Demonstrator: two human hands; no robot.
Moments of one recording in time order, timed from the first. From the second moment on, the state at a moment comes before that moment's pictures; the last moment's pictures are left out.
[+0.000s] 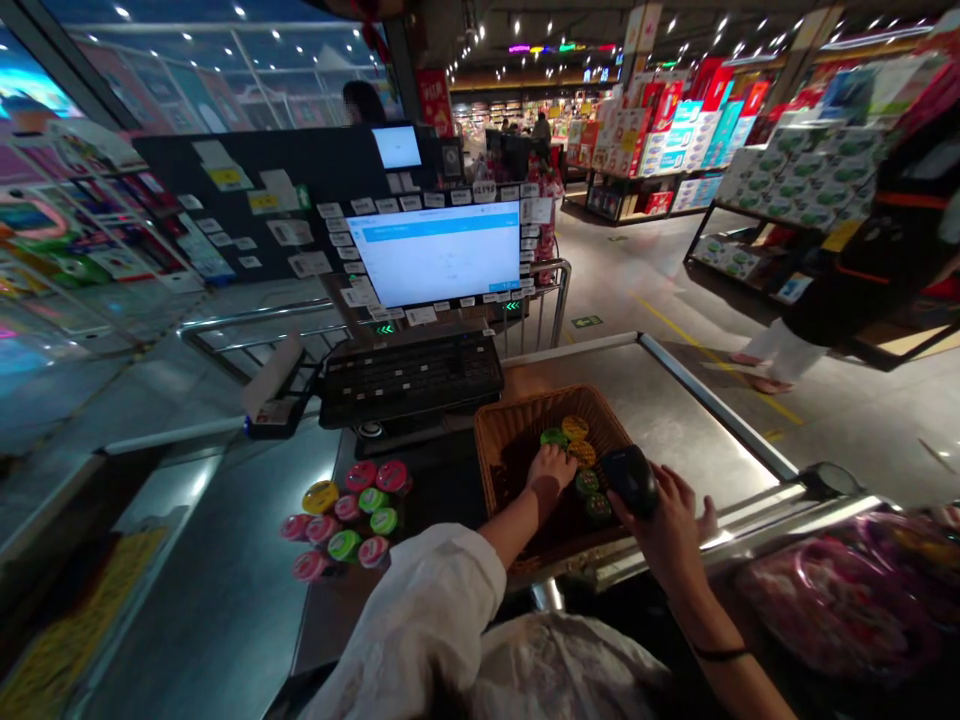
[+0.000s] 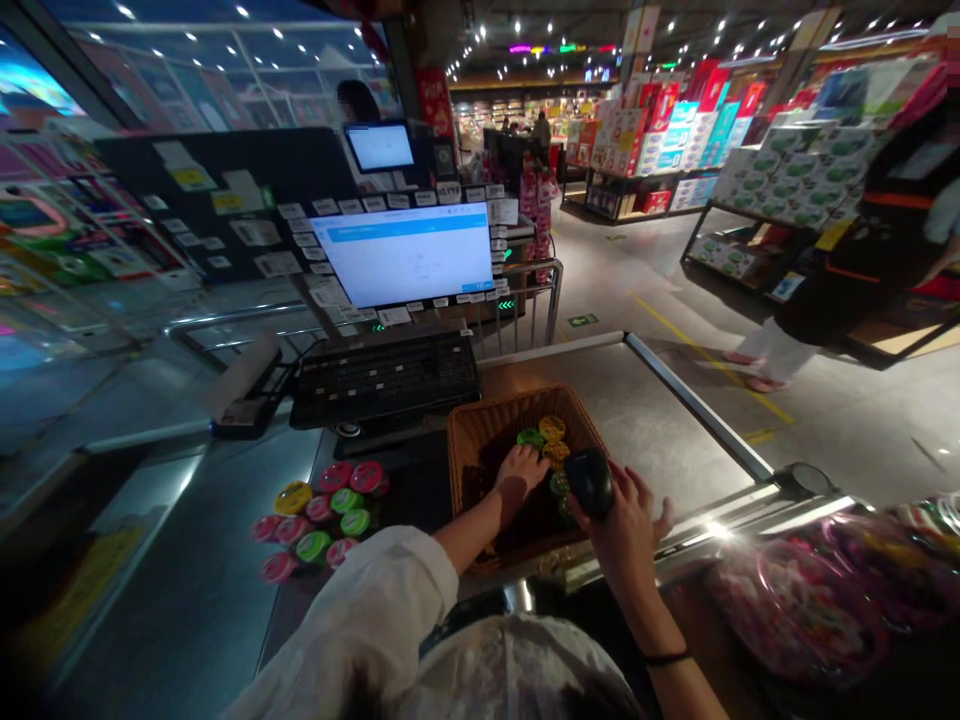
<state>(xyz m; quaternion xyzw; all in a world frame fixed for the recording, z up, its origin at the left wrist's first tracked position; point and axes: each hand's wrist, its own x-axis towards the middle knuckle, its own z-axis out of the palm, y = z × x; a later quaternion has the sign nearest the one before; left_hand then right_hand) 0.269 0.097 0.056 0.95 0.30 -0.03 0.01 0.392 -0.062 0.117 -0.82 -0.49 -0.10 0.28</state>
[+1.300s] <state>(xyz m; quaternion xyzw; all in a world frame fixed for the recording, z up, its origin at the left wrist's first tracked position) 0.009 0.032 0.135 0.86 0.33 0.33 -0.22 0.257 -0.045 0.136 -0.67 -0.62 0.13 0.39</state>
